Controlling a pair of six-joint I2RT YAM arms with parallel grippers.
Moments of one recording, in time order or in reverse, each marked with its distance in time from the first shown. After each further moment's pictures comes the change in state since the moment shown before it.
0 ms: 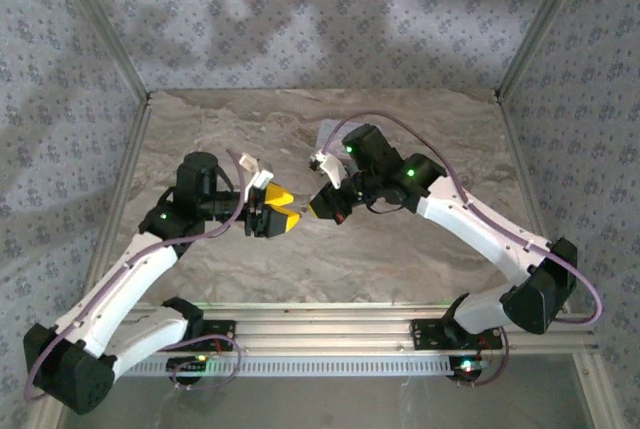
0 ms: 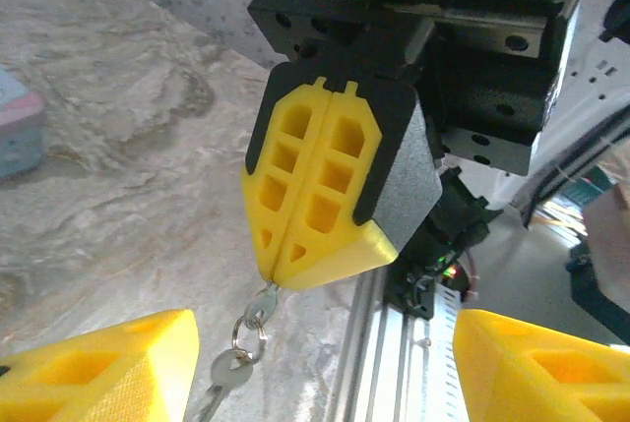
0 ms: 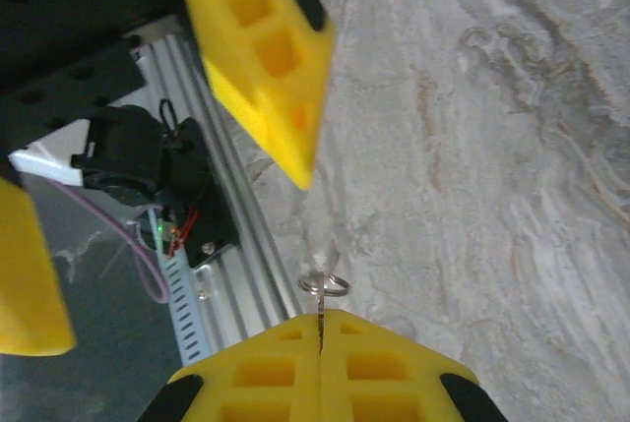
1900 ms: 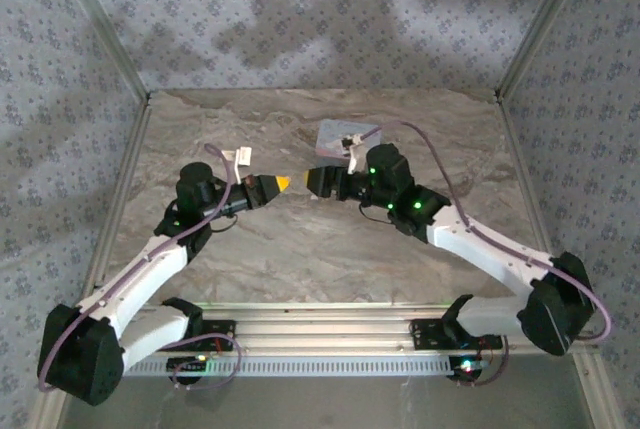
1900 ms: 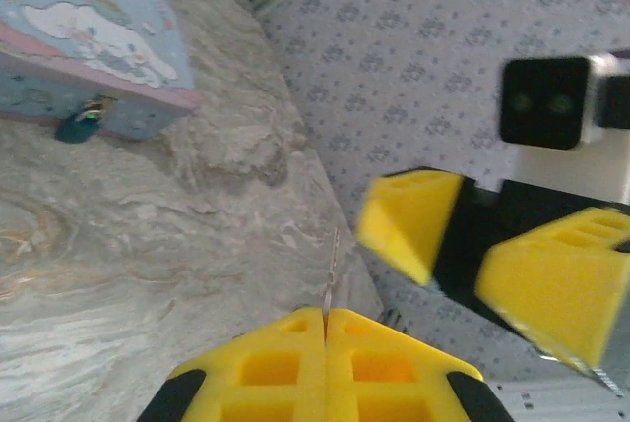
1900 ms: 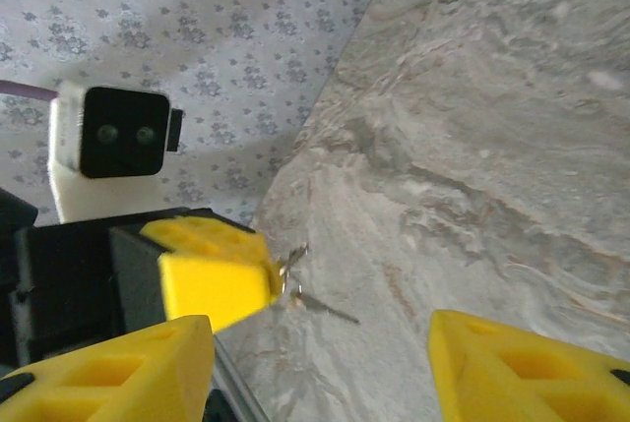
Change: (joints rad) left arm 0.074 0.045 -0.232 0.545 -0.242 -0.769; right arm -0.023 -0.125 -0.417 0.808 0.278 0.649
